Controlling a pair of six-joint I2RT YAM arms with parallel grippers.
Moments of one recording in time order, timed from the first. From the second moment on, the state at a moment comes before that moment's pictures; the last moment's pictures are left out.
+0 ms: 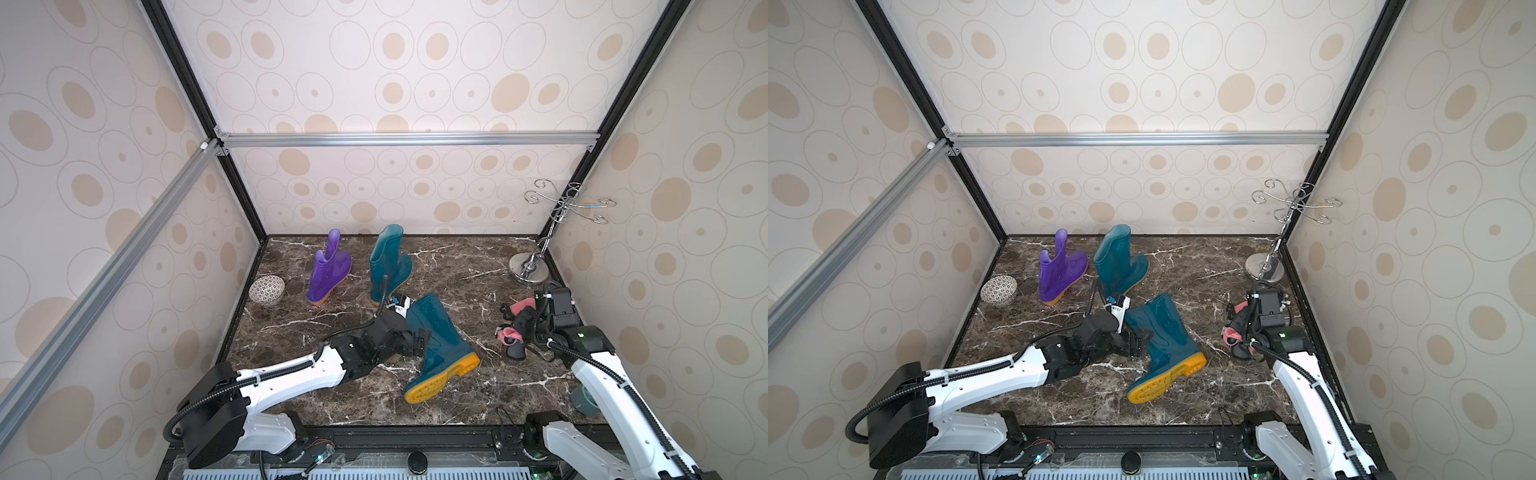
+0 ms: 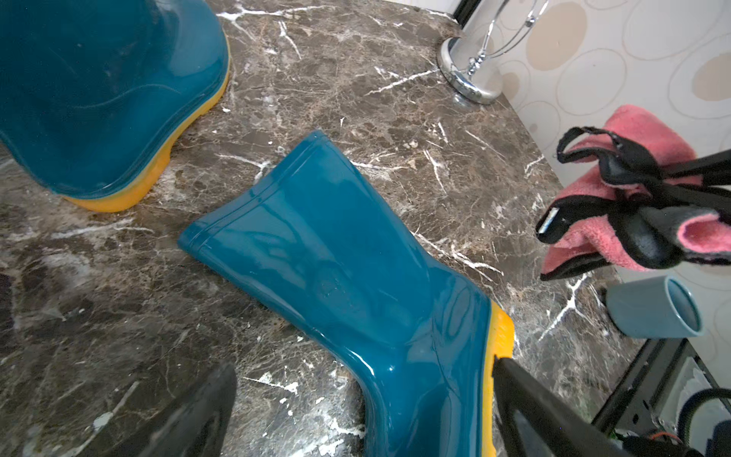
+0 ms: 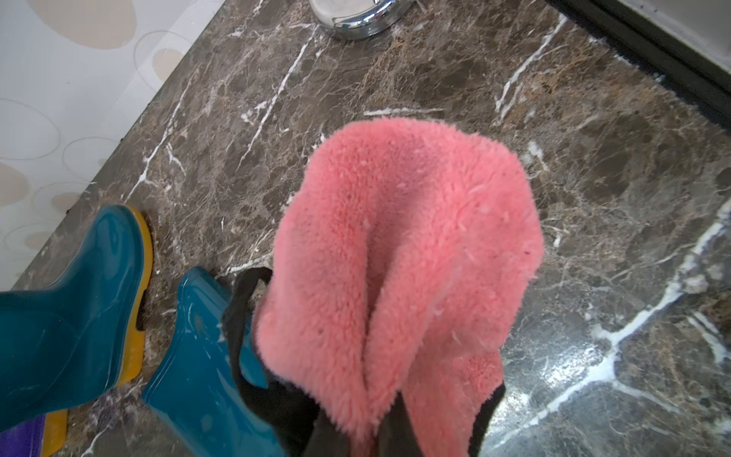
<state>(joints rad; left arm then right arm) -0.96 1.32 0.79 -0.08 -0.21 -0.64 0.12 0.97 0.84 -0.80 0.17 0.83</state>
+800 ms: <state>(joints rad) -0.93 1.34 0.72 -0.03 -0.19 -0.67 0.02 1.08 0.91 -0.89 0.19 0.89</state>
